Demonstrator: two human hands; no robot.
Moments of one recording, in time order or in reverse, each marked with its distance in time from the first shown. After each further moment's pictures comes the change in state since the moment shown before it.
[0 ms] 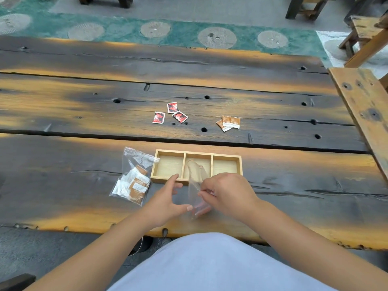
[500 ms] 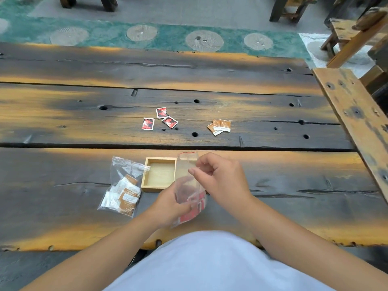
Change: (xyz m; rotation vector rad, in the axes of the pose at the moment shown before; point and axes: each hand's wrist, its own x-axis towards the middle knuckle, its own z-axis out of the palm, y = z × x) left_hand 0.040 0.009 0.018 -0.397 -0.070 0.133; right_hand 0.027 -0.008 -0.022 0.487 0.378 0.370
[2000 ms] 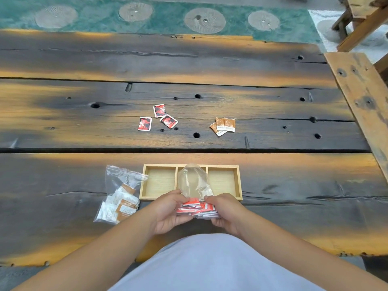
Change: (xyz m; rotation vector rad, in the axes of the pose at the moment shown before) left_hand 0.053 0.014 -0.021 -0.745 0.012 -0.716; right_hand 0.023 0.082 0.049 0.610 -0.367 1.198
